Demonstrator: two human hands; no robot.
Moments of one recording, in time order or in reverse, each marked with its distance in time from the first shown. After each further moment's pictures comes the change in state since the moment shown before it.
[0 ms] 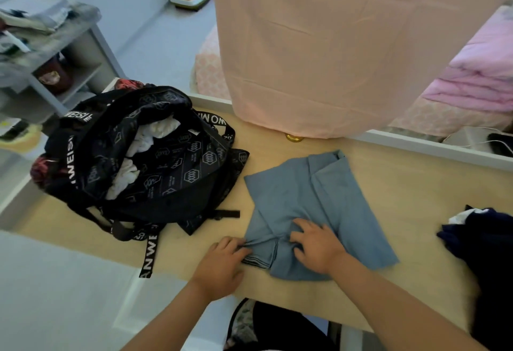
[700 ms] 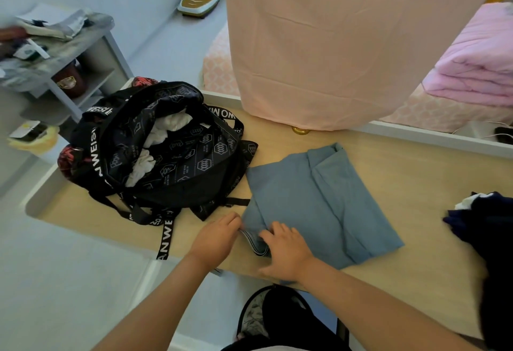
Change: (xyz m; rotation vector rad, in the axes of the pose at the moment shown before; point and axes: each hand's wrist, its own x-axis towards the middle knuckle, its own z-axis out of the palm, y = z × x) left_hand -0.013 -0.011 -0.042 0.024 0.201 -0.051; right_hand -0.009 -0.105 0.020 0.053 0.103 -0.109
